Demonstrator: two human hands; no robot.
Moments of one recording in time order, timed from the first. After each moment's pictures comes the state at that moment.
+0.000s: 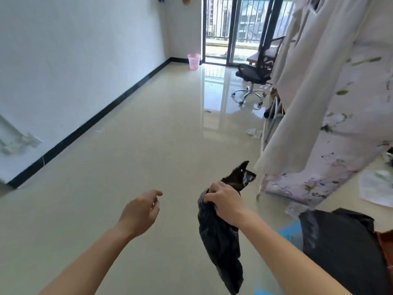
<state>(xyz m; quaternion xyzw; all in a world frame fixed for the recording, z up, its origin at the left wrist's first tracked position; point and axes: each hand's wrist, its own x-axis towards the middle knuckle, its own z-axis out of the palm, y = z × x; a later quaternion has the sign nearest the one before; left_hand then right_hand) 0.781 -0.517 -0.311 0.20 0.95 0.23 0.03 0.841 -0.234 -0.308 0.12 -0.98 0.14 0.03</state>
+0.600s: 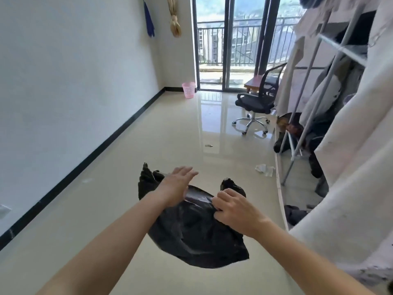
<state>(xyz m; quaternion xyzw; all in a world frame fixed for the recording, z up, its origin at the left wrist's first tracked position) 0.307 -0.300 -0.238 0.39 0.92 0.02 0.04 0.452 -0.104 -0.269 0.30 -0.92 -0.11 0.23</state>
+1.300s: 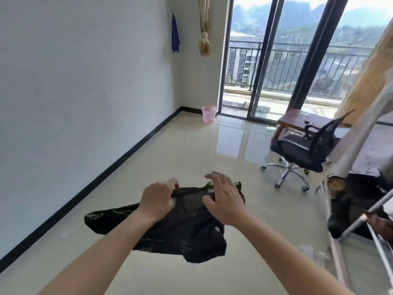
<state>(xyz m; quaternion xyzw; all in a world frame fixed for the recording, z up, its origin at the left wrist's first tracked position) -0.322 -0.287 -0.207 0.24 0.95 0.15 -0.09 -0.253 -0.077 -0.204 0.00 -0.96 0.26 0.06</state>
